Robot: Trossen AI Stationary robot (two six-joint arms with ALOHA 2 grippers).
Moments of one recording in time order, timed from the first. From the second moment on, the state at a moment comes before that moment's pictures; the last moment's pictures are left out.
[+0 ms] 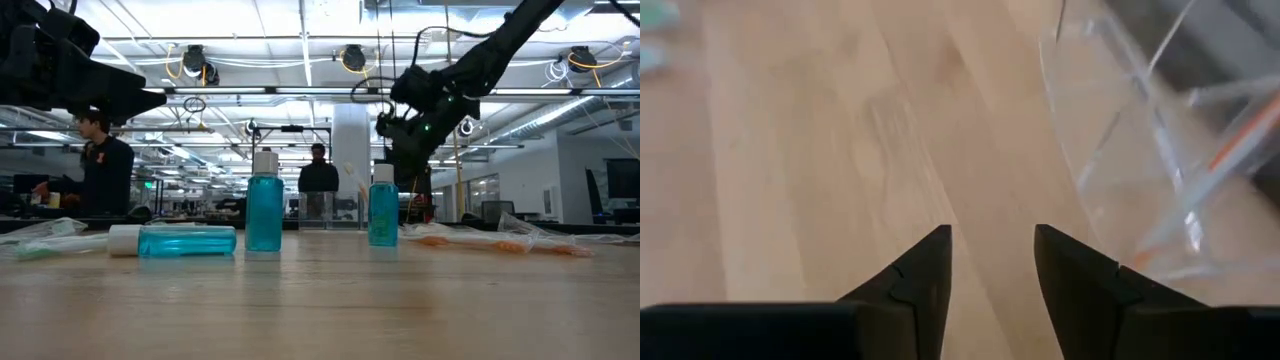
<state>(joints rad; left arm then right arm) 0.03 0.04 0.02 0.03 -0.03 0.07 -0.63 1.65 0.91 -0.06 -0.26 -0.11</state>
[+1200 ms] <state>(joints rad) 0.03 0.04 0.02 0.03 -0.03 0.07 -0.43 1.44 0.92 -0.45 0.02 0.14</state>
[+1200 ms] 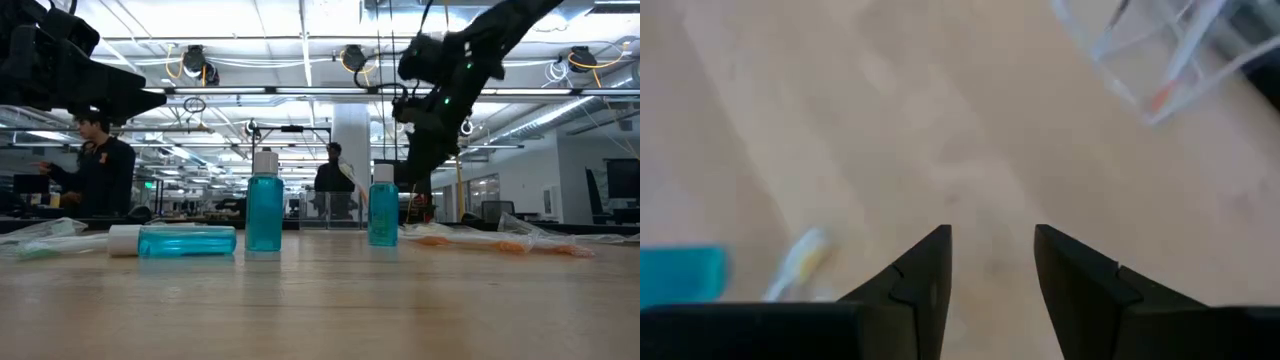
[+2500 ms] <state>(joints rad) 0.03 0.04 0.02 0.03 -0.03 0.07 -0.21 1.49 0.64 -0.18 0.16 0.49</state>
